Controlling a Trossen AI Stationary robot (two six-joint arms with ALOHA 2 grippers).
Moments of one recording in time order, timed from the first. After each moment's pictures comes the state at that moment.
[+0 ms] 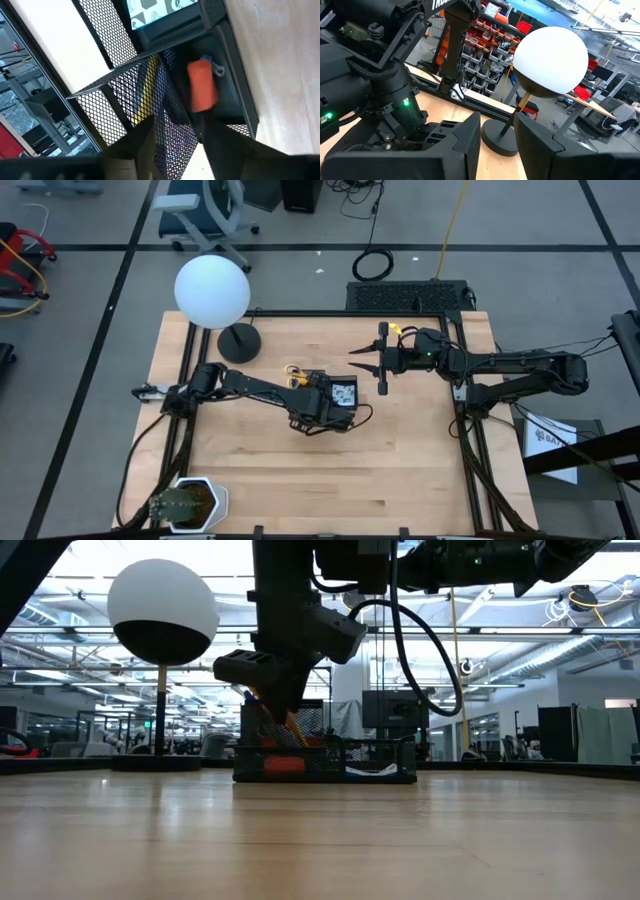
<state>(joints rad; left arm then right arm) -0.16 2.19 1.82 -1.28 -0.57 0.22 -0.23 1.14 0.64 0.47 -0.21 -0.43</state>
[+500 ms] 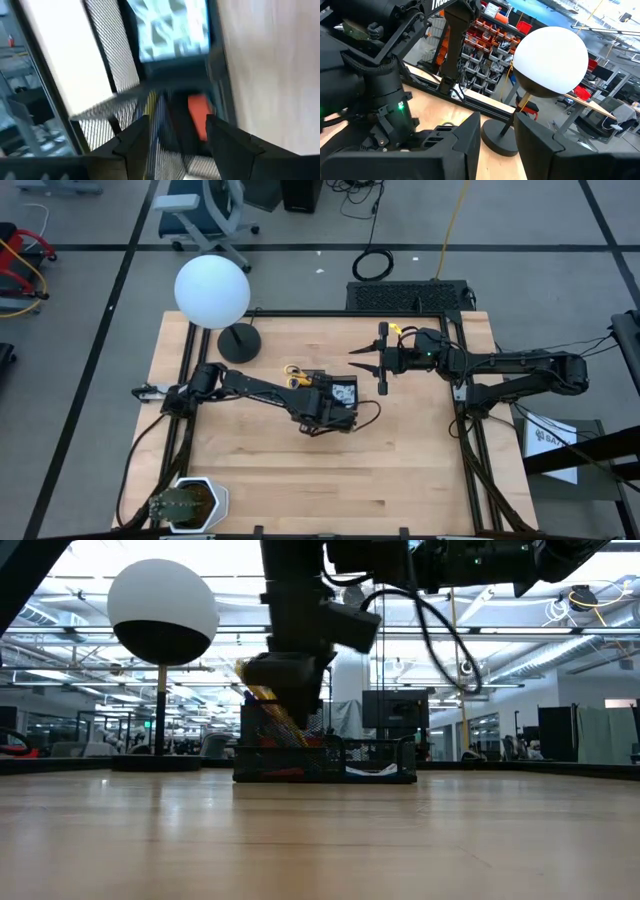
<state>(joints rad) -0.16 2.19 1.82 -1.16 -0.54 0.13 -0.23 1.14 0.64 0.47 -0.21 -0.43</state>
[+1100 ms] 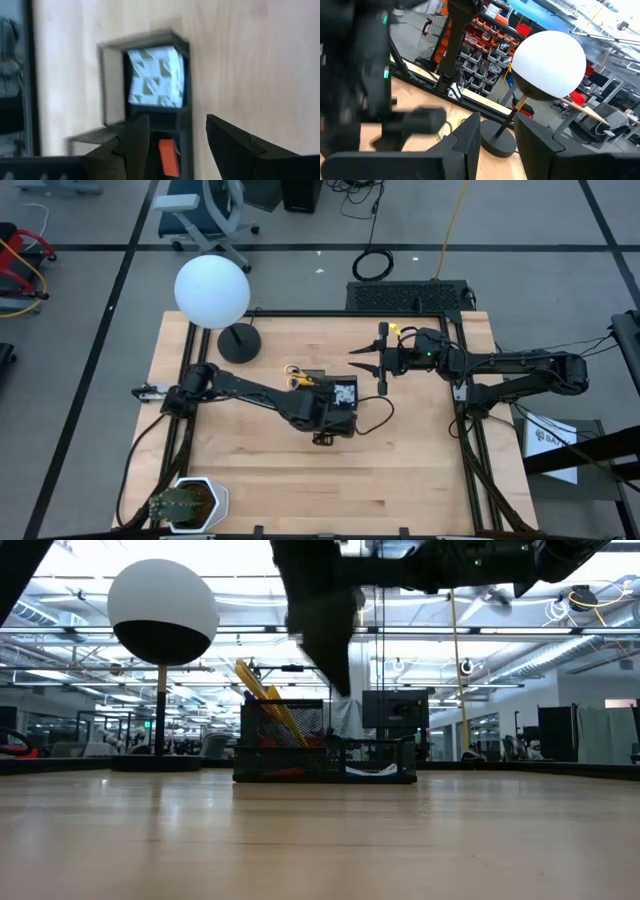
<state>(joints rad) -0.20 2.13 1.82 -0.97 -0.46 -0.03 -0.23 1.14 0.65 0.47 -0.21 -0.48</state>
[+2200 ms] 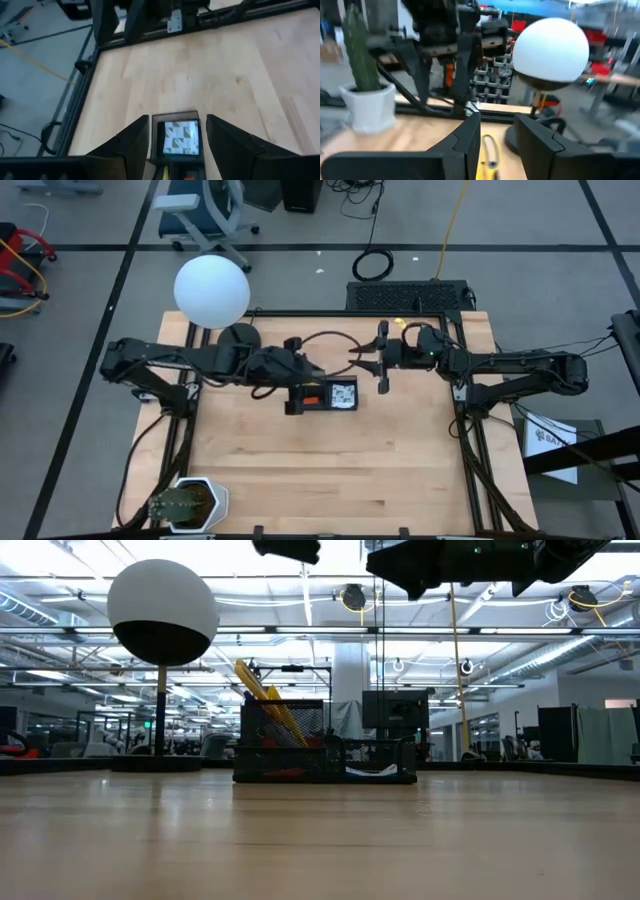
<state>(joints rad) -0.07 1.47 1.40 -0.54 -0.22 0.16 -0.23 1.14 0.65 0.53 -0.21 -0.14</state>
